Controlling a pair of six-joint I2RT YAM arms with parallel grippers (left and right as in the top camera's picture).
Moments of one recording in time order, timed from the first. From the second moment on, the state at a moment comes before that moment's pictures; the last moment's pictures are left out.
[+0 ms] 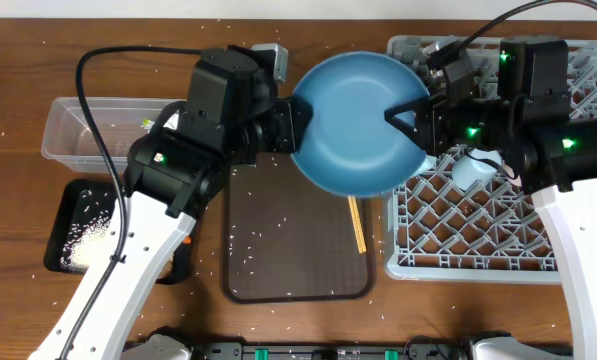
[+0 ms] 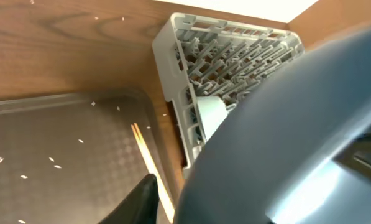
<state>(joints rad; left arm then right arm) -0.45 1.38 1.50 -0.79 0.28 -0.47 0.17 1.40 1.54 -0.93 -0.62 -0.03</state>
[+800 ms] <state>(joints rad) -0.45 1.38 1.50 -0.78 0.28 -0.47 0.05 1.40 1.54 -1.05 -0.32 -0.01</state>
